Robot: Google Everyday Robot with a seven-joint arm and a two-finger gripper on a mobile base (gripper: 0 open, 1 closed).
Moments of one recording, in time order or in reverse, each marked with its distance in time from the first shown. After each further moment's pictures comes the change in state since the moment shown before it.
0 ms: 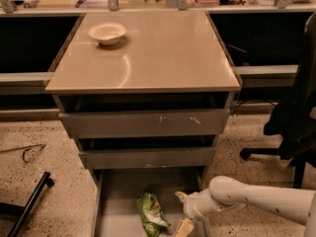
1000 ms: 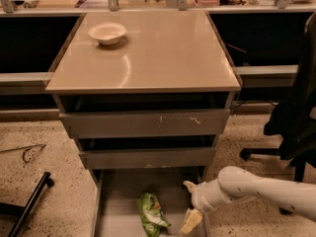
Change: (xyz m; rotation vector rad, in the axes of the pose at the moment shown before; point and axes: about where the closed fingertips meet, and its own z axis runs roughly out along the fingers) arm -0.017 -0.016 -0.059 0.078 0.047 -0.027
